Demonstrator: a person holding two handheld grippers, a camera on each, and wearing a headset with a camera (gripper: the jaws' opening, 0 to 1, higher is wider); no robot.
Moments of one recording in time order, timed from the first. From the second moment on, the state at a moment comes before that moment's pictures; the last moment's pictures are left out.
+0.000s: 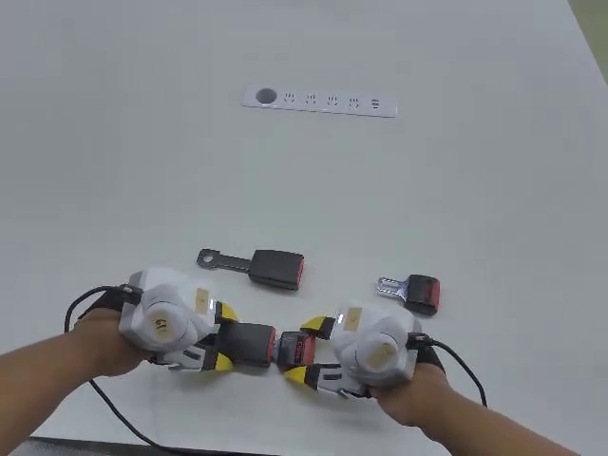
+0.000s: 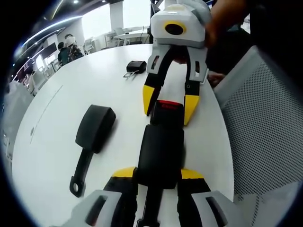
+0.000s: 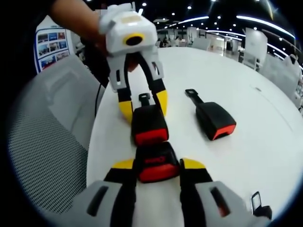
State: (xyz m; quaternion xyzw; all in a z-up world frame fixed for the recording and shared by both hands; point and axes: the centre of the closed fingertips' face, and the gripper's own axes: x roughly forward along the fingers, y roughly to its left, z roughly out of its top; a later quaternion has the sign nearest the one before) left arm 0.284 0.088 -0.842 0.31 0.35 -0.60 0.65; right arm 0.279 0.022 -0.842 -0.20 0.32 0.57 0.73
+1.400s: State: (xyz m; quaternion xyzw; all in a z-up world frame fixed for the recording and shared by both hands) left arm 0.284 0.087 -0.841 0.28 0.32 -0.62 0.66; right arm 0.279 0.019 -0.841 -0.19 0.29 0.57 0.75
